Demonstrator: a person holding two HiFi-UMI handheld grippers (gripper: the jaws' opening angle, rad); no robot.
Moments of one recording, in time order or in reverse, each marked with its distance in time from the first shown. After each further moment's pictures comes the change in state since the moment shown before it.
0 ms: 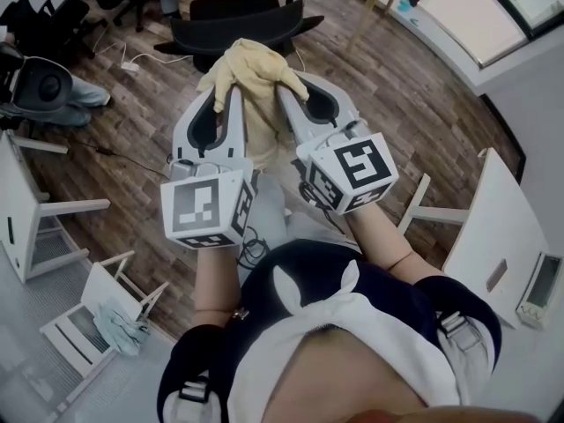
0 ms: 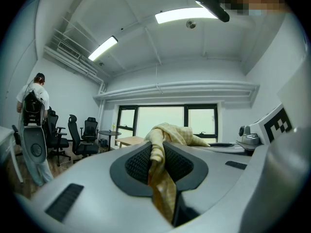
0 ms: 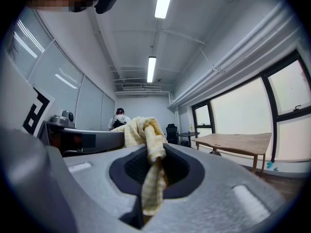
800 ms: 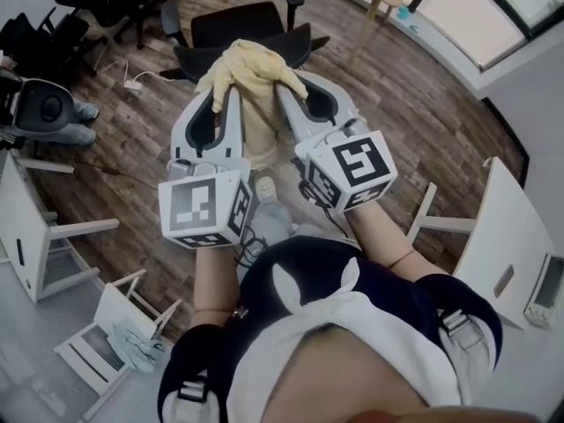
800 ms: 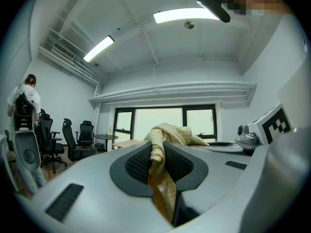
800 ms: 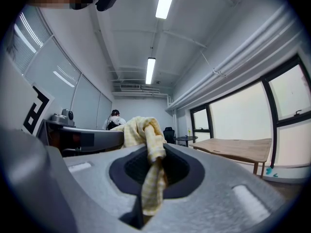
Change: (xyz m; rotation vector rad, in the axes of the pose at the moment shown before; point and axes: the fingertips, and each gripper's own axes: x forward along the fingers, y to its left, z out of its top) left arm 0.063 0.044 0.030 0.031 -0.018 -0.044; right arm 0.072 -0.029 0.027 -0.023 -0.030 -0.033
